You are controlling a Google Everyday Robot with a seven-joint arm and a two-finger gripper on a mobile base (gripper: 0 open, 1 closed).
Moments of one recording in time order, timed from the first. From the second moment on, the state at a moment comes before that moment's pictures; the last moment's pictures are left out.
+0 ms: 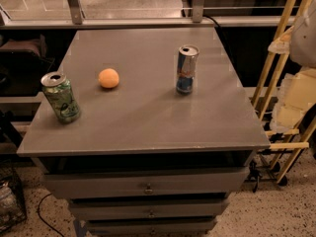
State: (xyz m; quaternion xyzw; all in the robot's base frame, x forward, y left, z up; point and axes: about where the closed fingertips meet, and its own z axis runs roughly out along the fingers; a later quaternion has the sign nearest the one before) arm 0.438 -0.216 0.978 -0.60 0.78 -0.04 0.16
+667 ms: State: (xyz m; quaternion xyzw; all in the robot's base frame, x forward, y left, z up) arm 0.480 -0.224 0.961 -0.58 0.78 -0.01 0.22
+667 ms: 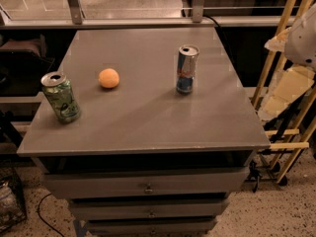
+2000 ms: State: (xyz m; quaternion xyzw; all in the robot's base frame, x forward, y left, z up) arm 0.590 -0.160 0.918 -0.49 0.75 0.19 0.41
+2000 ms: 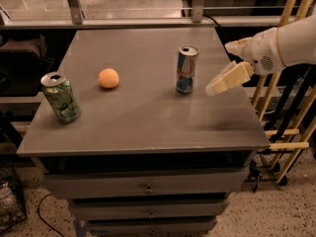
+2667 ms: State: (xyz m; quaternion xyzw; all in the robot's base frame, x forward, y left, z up) arm 0.595 -0.116 0.918 -0.50 0.72 0.23 0.42
